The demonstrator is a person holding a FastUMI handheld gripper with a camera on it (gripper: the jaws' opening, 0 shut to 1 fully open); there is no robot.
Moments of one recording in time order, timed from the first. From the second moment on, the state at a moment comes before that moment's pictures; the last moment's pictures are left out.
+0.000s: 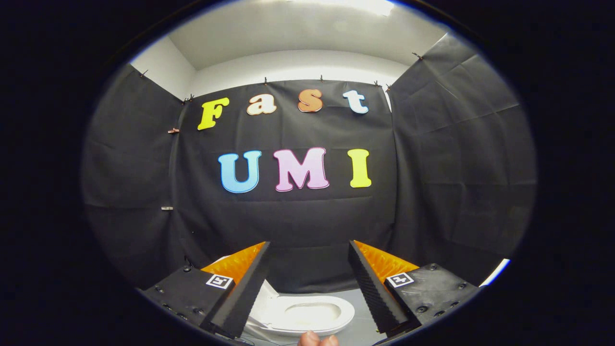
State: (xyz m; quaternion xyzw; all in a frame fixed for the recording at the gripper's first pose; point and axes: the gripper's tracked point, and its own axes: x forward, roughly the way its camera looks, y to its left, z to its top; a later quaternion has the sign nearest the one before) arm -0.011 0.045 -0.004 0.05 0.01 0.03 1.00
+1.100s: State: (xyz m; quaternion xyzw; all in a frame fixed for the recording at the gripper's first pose) arm -0.009 0.051 -0.008 0.05 0.01 0.03 1.00
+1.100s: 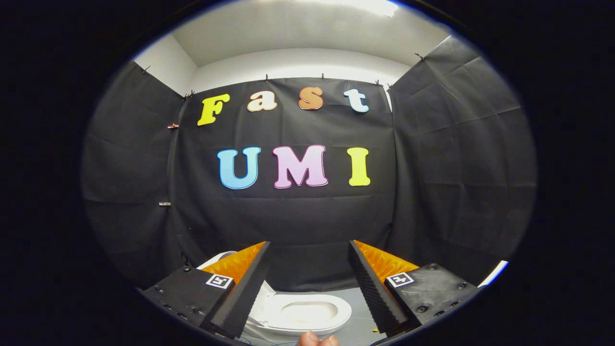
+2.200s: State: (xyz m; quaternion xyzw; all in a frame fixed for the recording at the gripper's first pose) arm -0.006 0.049 -0.009 0.03 0.02 0.02 1.00
